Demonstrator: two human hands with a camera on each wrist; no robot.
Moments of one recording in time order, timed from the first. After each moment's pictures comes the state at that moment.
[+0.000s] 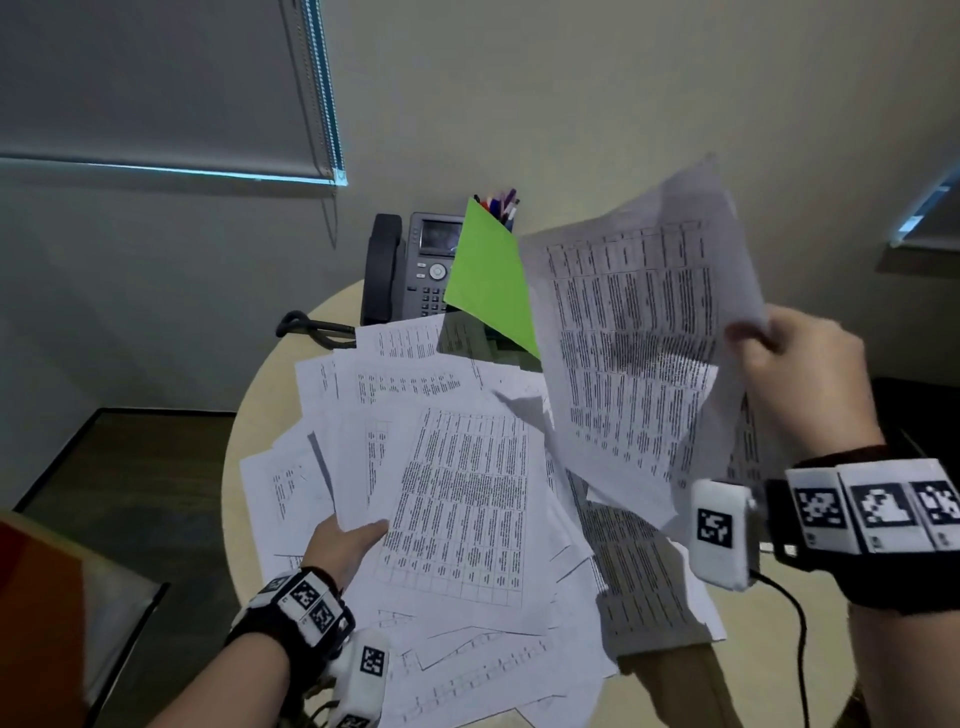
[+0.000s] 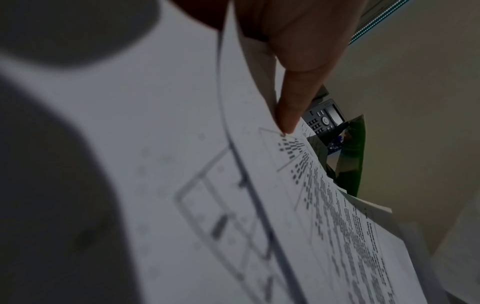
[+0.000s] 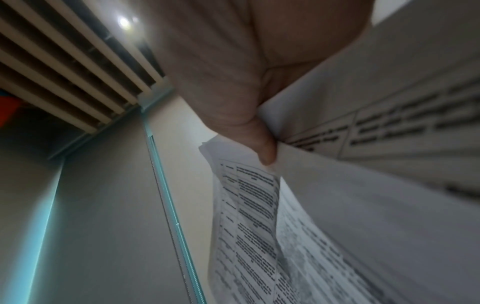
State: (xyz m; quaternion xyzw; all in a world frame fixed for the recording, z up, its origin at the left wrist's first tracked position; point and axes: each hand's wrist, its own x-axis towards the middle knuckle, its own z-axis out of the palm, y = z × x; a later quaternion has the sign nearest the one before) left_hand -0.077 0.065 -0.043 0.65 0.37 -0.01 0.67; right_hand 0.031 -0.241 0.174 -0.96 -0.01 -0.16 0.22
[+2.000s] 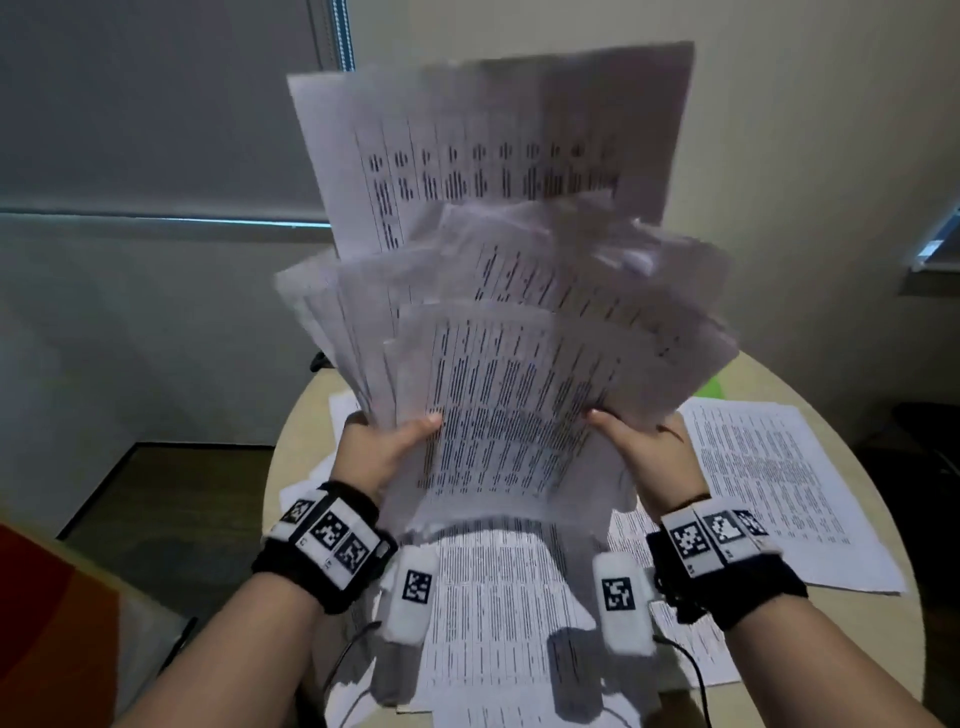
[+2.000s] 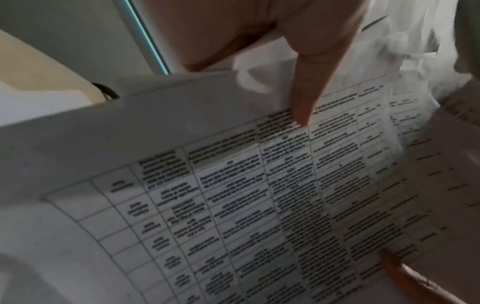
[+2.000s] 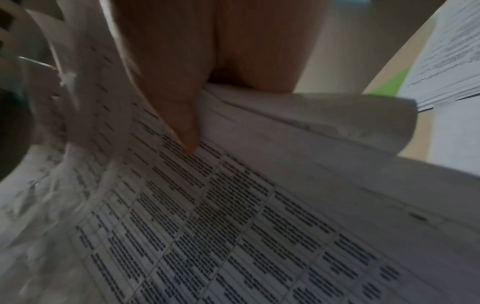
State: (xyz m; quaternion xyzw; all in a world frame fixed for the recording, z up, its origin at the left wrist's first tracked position) left_hand -0.025 0.088 0.060 0.63 0.16 0.13 0.75; right_hand 0.036 -0.164 0.072 -0.72 -0.06 -0.03 0.69
